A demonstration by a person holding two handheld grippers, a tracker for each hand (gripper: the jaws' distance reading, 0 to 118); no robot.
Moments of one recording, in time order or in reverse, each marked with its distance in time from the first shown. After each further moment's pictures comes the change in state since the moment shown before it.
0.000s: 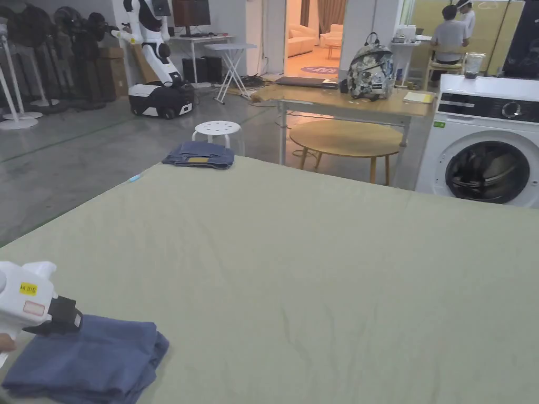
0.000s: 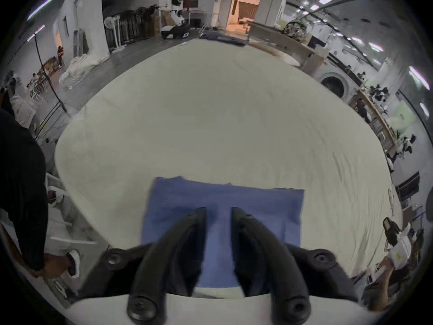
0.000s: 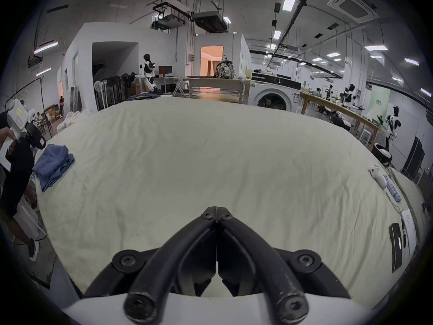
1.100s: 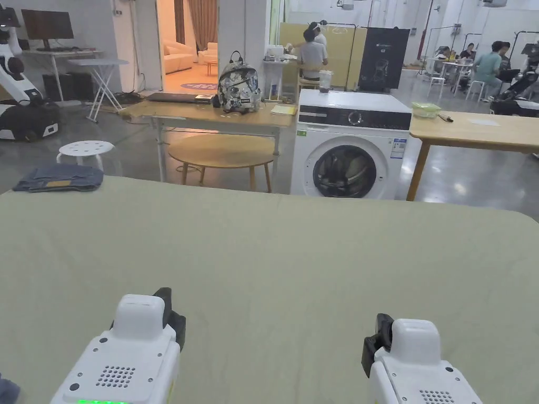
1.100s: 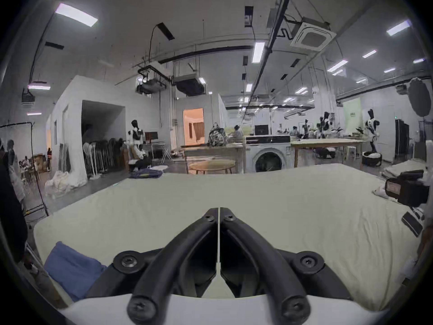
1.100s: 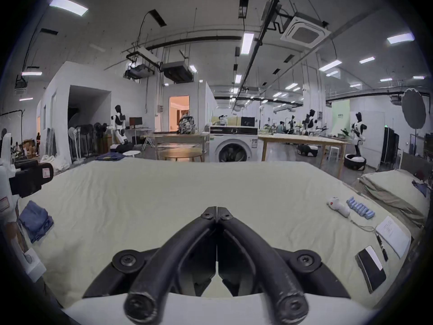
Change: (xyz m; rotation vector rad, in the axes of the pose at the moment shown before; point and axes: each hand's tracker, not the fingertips) left arm 0.421 -0.161 0.056 0.869 -0.103 -0.339; right arm 0.095 0.055 0.054 0.368 -0.200 -0.126
